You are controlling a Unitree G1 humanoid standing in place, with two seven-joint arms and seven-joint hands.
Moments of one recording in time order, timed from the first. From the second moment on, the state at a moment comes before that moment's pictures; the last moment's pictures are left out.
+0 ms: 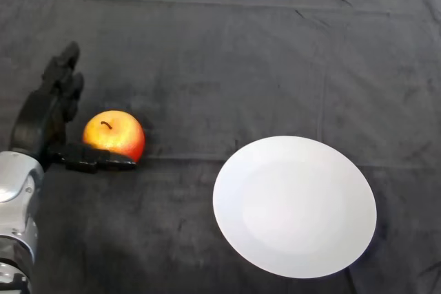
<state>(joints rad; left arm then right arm) -0.65 0.36 0.09 1.14 -0.07 -0.57 -0.38 -0.75 -0.60 0.16 1.17 -0.37 0.04 -0.10</state>
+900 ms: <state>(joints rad) -0.70 0.39 0.02 1.14 0.01 -0.40 -0.38 -0.75 -0.60 0.16 1.17 -0.37 0.04 -0.10</state>
